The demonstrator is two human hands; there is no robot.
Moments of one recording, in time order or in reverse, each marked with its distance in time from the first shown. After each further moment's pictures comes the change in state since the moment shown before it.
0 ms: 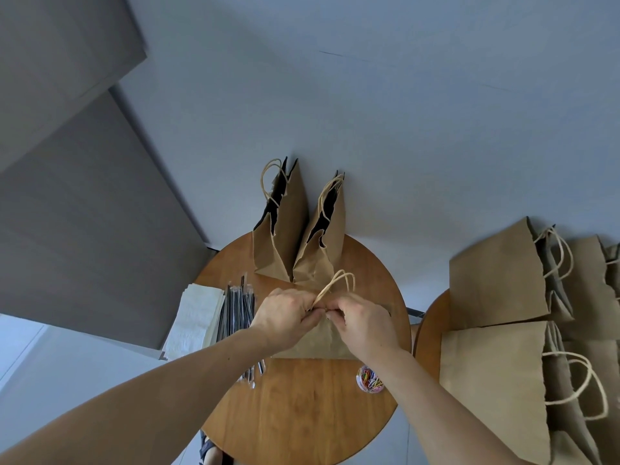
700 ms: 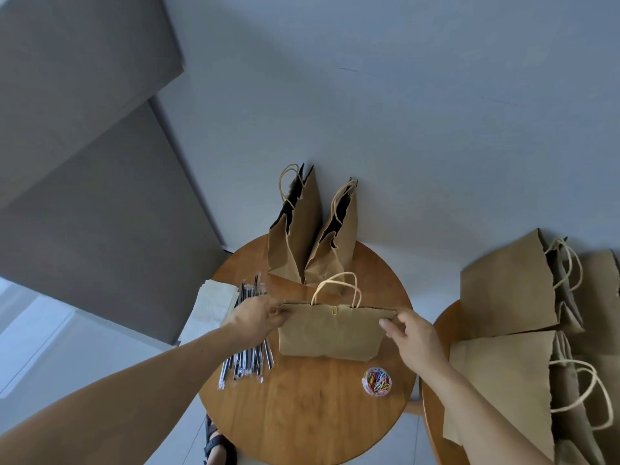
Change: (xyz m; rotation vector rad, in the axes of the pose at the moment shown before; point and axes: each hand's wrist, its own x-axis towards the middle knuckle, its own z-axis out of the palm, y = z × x) left_hand -0.042 -0.051 -0.015 -0.160 -0.157 -0.443; right_hand -0.037 0.079 -0.008 0.137 -0.104 0.327
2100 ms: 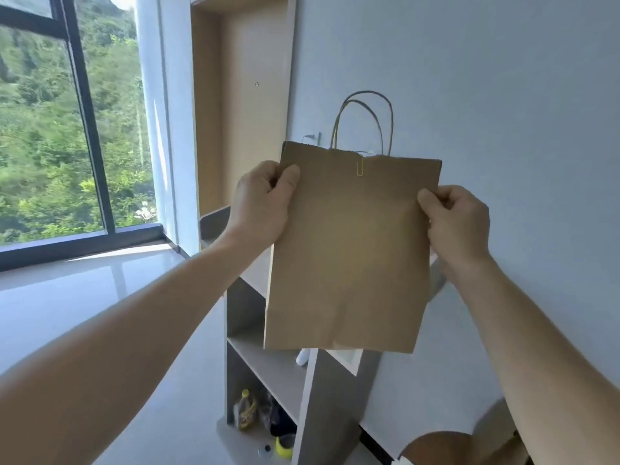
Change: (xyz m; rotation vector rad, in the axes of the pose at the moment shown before) left_hand -0.438 -0.103 -0.500 -0.454 1.437 0.321; right_hand -0.110 -0.727 -0.026 0.685 0.446 -0.740
